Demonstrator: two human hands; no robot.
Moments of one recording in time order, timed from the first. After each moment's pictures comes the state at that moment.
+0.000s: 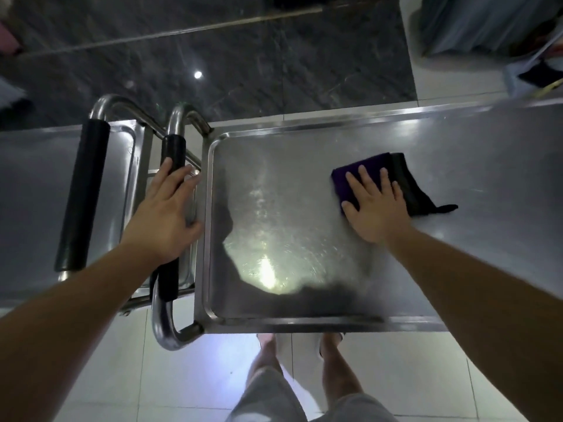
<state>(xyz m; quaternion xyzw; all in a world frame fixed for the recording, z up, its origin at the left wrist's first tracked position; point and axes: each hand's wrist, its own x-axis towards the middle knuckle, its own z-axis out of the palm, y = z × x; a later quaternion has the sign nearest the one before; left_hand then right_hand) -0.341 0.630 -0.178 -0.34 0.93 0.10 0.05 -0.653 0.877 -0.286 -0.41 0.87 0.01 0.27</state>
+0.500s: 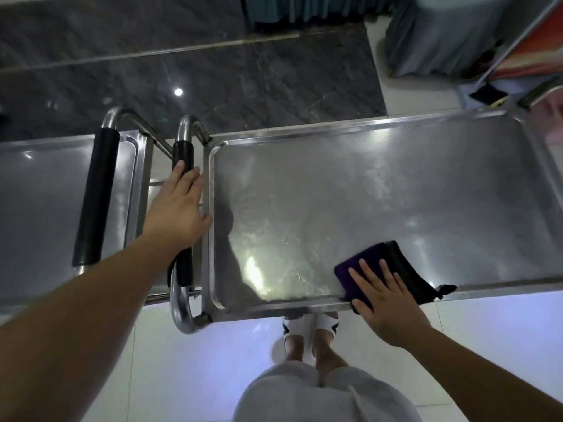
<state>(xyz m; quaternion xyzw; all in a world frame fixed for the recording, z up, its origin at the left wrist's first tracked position) -0.343 0.629 -0.175 -0.34 0.94 0.05 0.08 -0.524 1.045 -0.261 -0.45 0.83 0.07 0.33</state>
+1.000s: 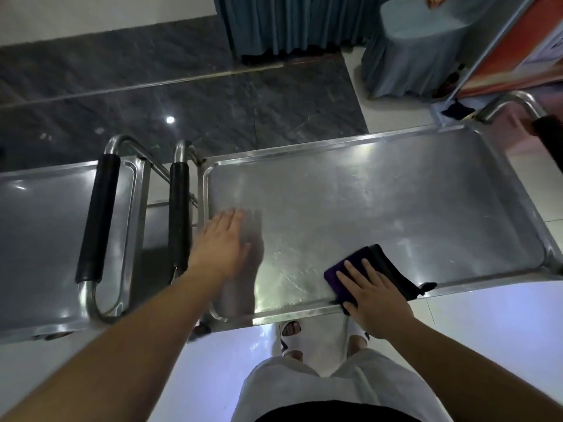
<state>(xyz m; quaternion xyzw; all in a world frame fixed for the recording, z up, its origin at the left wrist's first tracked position) -0.371 0.722 -0.170 -0.31 0.94 0.09 0.13 -0.526 1.037 -0.248 -0.47 0.82 0.10 0.30</state>
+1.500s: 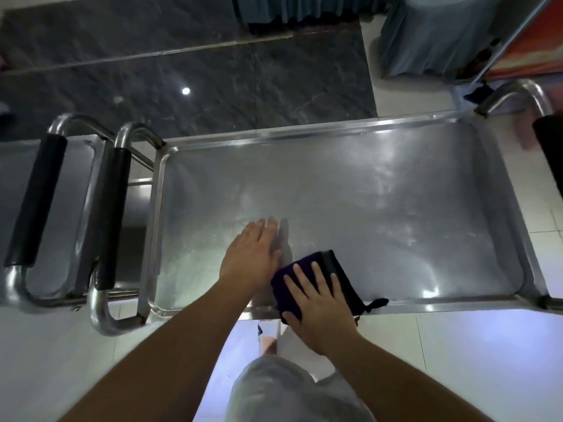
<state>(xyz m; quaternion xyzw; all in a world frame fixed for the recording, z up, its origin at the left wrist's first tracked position) -0.497 0.868 -0.218 -0.34 0.91 0.18 0.16 -0.556 1.063 -0.275 -0.53 0.79 0.02 0.31</state>
